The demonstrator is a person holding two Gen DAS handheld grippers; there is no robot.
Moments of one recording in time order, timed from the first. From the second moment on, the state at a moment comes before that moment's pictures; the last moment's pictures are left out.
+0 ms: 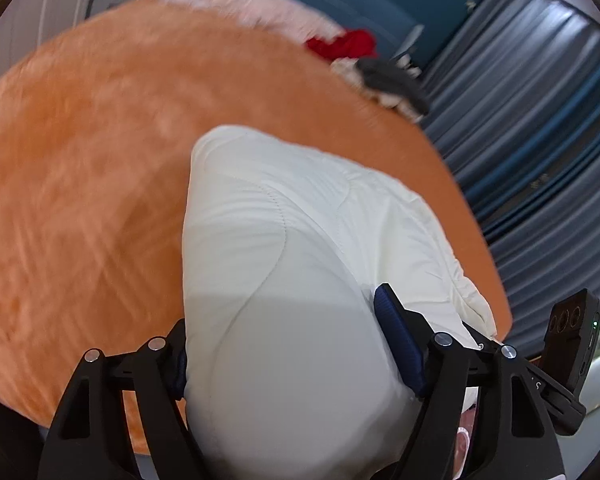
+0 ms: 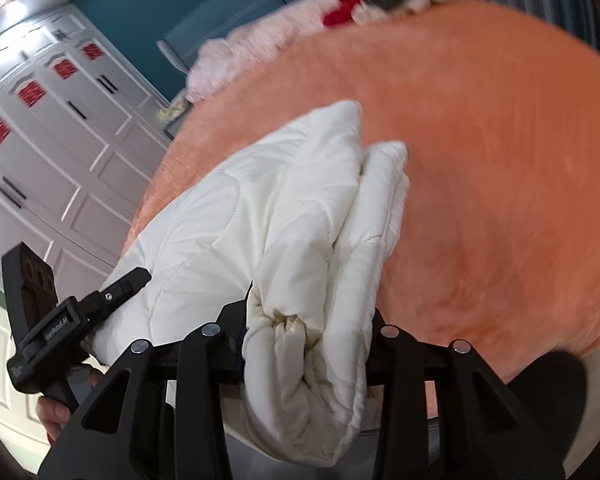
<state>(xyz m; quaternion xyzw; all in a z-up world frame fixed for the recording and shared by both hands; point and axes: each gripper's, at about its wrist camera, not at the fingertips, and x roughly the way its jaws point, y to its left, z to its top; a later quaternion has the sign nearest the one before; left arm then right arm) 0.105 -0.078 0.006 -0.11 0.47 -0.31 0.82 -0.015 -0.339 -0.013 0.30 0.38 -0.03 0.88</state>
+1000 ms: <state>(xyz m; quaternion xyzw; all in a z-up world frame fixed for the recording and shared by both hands) 0.228 -0.013 0.145 -0.13 0.20 -0.39 0.89 0.136 -0.274 0.129 0.13 0.20 0.03 0.97</state>
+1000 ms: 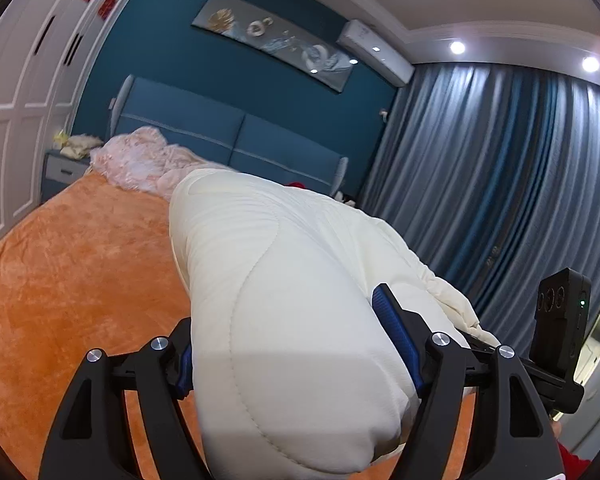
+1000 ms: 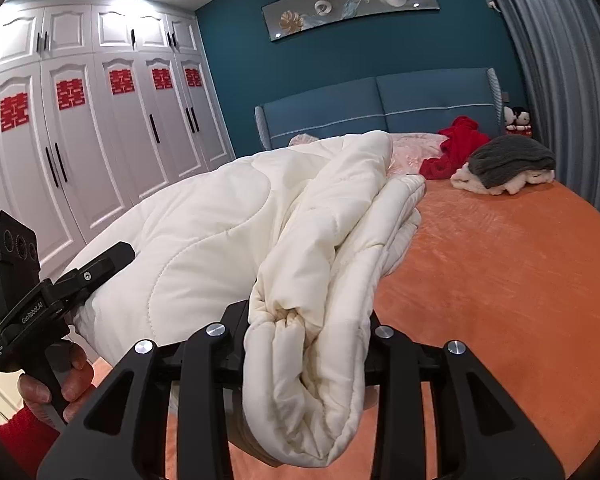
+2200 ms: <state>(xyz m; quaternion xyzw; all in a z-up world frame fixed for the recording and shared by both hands) 0.261 0.065 0.002 -0.09 0.41 -0.17 0.89 0.157 -0.262 -0.019 0.17 0.40 -0.02 0.90</state>
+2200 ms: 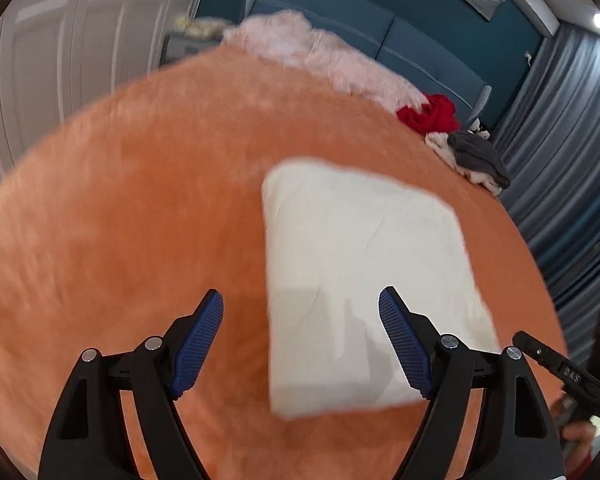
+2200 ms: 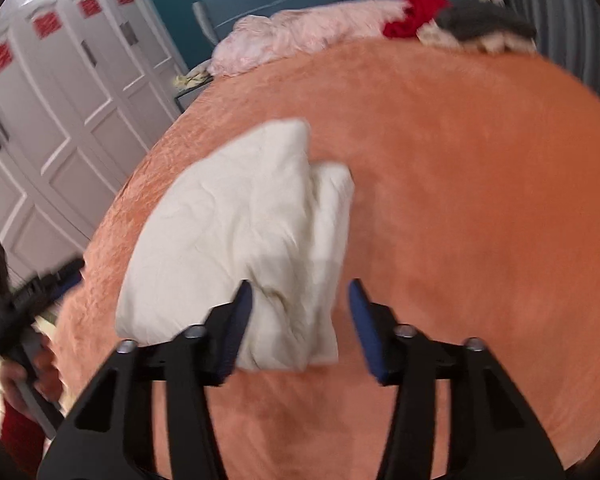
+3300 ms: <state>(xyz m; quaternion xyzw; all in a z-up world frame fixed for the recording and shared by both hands) 0.408 -0.079 -0.113 0.03 0.44 -0.10 0.89 0.352 -0.248 -0.130 0.12 0.43 -0.07 0.89</state>
